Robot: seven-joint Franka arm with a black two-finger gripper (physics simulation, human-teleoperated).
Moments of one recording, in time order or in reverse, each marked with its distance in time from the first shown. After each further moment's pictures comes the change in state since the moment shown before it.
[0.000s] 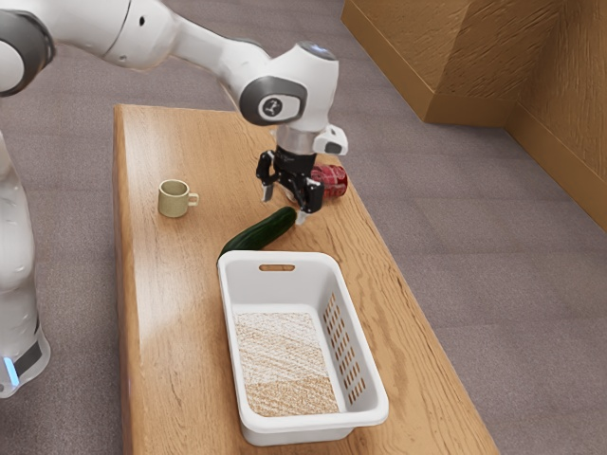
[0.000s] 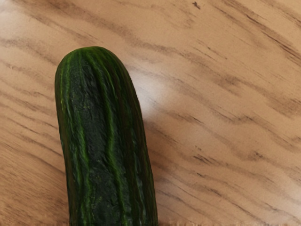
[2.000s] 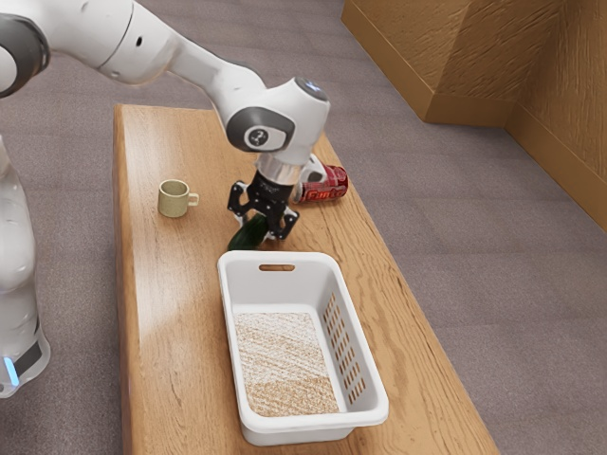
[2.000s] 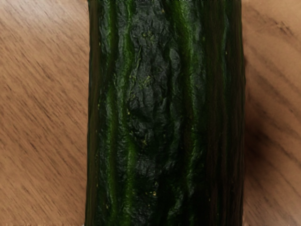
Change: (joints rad) arm 0.029 -0.028 -0.040 -0.128 0.051 -0.028 -0.373
